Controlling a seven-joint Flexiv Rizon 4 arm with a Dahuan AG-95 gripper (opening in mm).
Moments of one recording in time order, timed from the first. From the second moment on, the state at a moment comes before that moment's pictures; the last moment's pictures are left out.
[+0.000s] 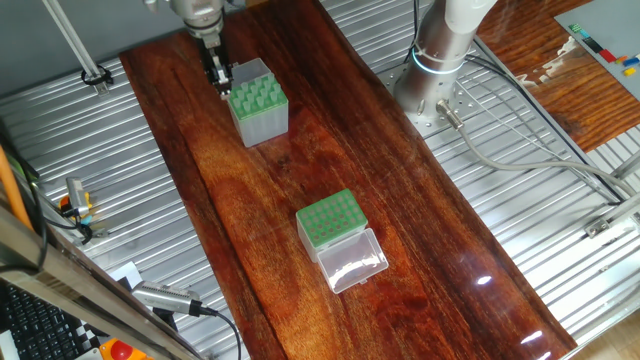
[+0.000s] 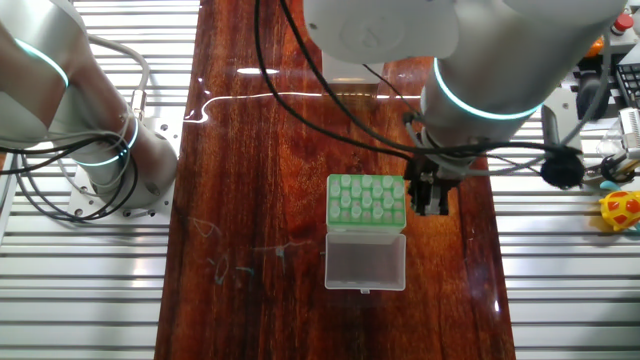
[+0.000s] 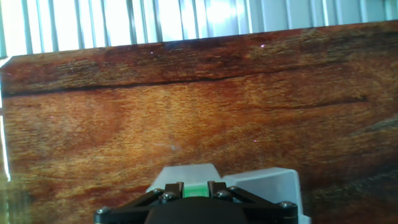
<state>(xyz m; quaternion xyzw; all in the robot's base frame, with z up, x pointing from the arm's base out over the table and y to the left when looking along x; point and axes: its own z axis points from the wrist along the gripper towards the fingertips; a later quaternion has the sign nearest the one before) 0.503 -0.114 0.176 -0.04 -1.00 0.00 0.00</state>
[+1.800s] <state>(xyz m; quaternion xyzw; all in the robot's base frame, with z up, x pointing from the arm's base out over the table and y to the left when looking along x) 0.488 -0.103 0.159 -0.01 -1.00 -0.02 0.01</state>
